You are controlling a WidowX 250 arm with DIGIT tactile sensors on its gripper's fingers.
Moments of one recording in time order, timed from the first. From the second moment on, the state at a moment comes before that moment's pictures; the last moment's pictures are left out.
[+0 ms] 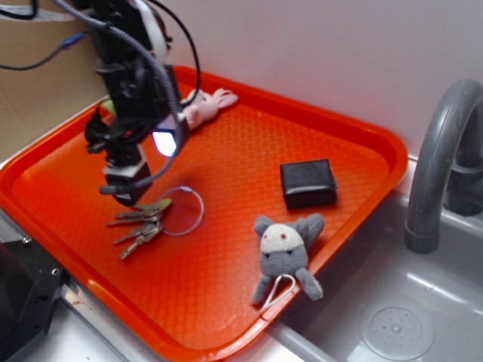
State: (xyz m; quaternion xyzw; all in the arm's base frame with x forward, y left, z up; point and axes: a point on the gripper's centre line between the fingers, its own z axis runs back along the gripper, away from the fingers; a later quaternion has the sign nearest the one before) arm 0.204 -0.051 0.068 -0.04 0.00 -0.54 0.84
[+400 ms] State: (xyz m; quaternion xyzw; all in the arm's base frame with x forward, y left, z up) arm 0.210 -0.062 0.067 -0.08 0.03 -0.51 0.86
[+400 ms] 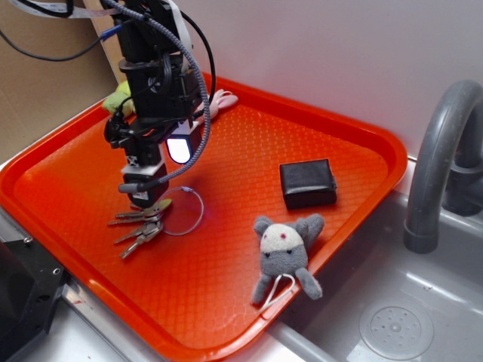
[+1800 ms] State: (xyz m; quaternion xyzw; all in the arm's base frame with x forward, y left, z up) arm 0.191 -0.082 0.037 -0.10 0.05 -0.54 0.83
